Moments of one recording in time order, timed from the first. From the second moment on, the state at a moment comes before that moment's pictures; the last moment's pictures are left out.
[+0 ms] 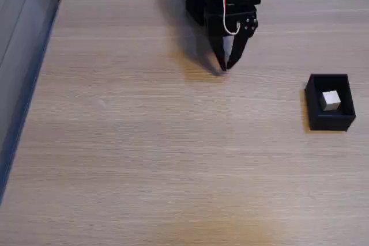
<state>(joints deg) -4.7 158.6 160.8 59.7 -90.4</state>
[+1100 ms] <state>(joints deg) 2.8 190.5 177.2 77.0 -89.6</state>
